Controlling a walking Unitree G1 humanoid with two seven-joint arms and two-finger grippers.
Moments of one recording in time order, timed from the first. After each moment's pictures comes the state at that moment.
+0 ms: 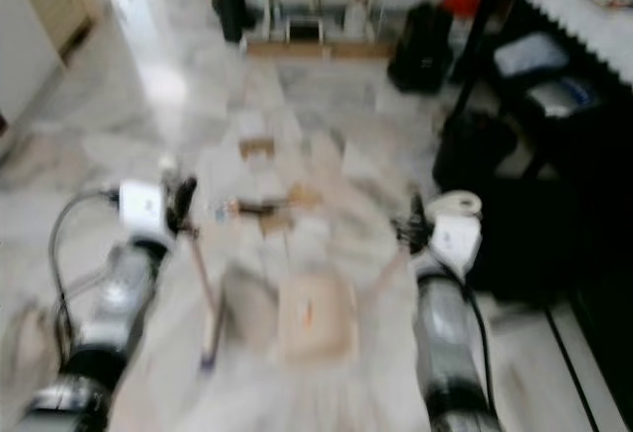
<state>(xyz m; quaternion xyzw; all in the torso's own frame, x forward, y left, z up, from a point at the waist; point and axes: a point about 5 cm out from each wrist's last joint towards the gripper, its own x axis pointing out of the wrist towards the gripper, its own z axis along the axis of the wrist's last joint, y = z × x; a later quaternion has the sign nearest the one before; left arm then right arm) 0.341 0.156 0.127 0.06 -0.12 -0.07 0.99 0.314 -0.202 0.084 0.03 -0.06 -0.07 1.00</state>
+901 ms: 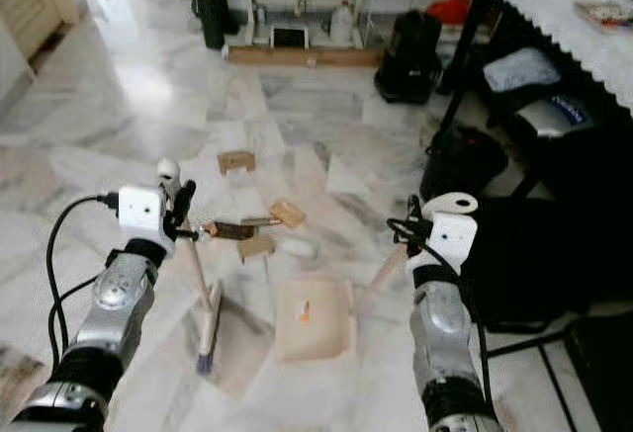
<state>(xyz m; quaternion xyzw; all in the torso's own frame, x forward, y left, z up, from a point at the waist) 0.338 0.159 0.122 0.06 -0.11 -0.07 0.99 0.312 -0.202 0.081 0.03 -0.05 -0.06 1.00</state>
